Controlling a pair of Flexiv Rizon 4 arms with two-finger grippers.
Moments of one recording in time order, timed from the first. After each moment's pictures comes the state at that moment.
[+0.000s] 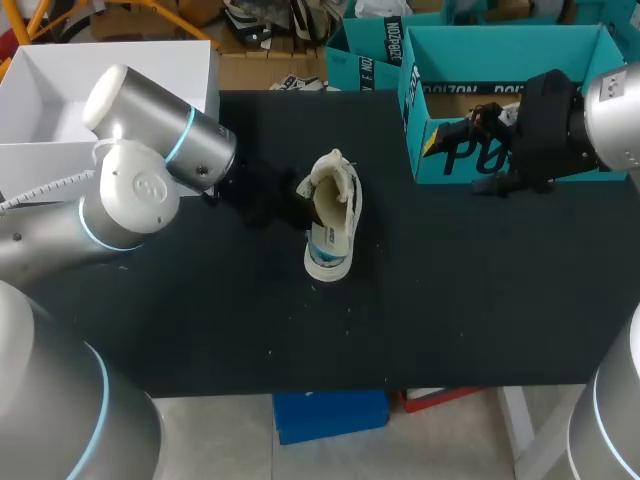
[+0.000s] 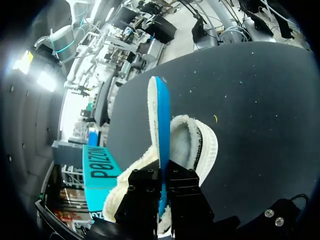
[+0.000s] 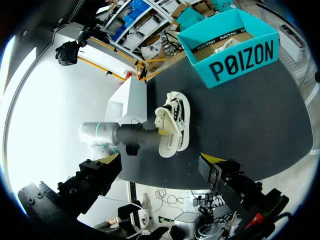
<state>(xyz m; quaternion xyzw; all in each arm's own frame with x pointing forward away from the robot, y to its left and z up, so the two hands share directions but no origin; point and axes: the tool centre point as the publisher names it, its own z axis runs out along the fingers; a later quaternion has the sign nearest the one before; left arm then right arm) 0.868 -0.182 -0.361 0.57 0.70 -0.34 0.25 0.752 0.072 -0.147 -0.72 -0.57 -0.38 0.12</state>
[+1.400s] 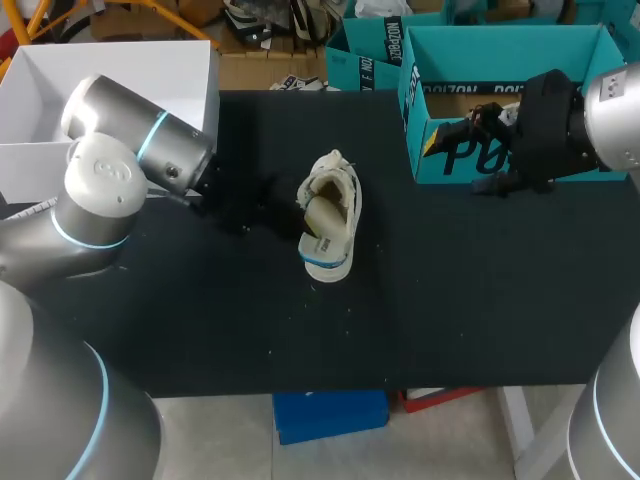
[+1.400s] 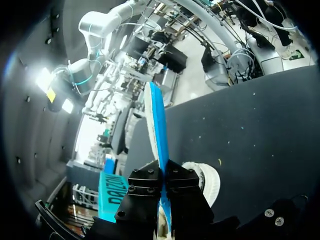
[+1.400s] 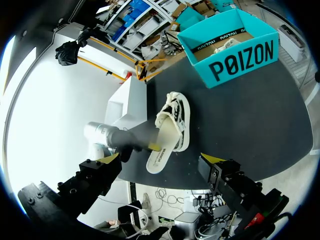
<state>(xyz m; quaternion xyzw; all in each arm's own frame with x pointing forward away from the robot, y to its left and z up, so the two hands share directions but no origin) 0.814 -0.174 -0.327 0.57 0.62 -0.48 0.23 0.752 0.072 -0.147 -0.72 -0.57 -0.38 0.12</state>
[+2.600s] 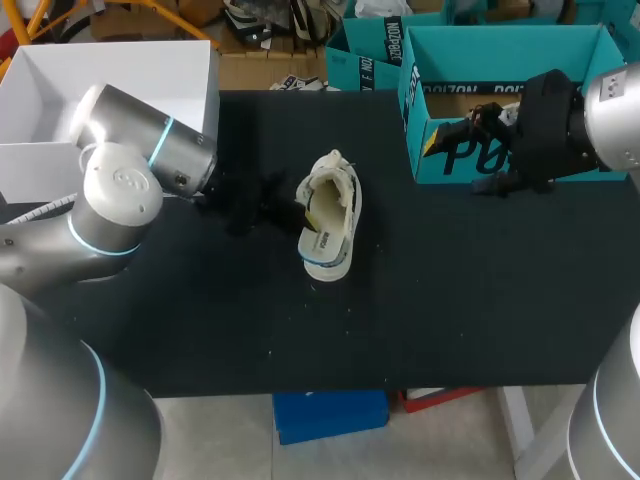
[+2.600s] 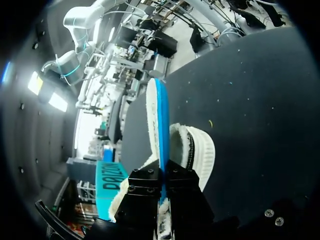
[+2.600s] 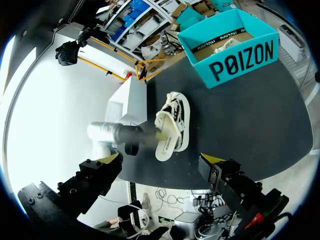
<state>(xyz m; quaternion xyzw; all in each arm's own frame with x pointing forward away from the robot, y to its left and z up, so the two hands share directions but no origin) 0.862 -0.174 -0.365 0.59 0.64 -0.41 0.28 0.752 0.072 -0.147 -0.72 -0.57 -0.38 0.12</state>
